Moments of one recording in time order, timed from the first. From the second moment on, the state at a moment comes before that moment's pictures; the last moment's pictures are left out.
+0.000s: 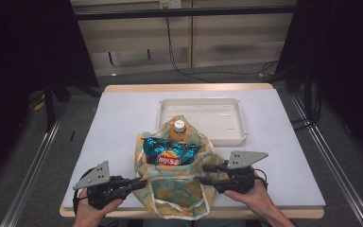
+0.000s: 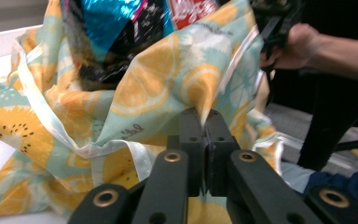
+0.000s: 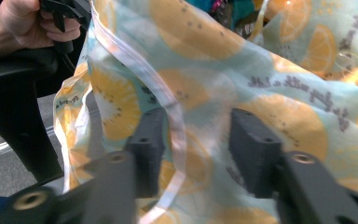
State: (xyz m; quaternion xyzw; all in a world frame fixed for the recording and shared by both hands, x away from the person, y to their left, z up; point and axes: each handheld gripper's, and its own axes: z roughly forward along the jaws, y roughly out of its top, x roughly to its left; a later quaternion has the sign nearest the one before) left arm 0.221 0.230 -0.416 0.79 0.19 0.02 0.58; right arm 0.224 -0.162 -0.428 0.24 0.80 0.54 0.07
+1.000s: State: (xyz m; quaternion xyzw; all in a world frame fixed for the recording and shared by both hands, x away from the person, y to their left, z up) left arm 0.222 0.212 -0.453 0.87 0.18 -0.01 0.46; right arm 0.207 -0.156 -0.441 0.20 0.83 0.52 0.04
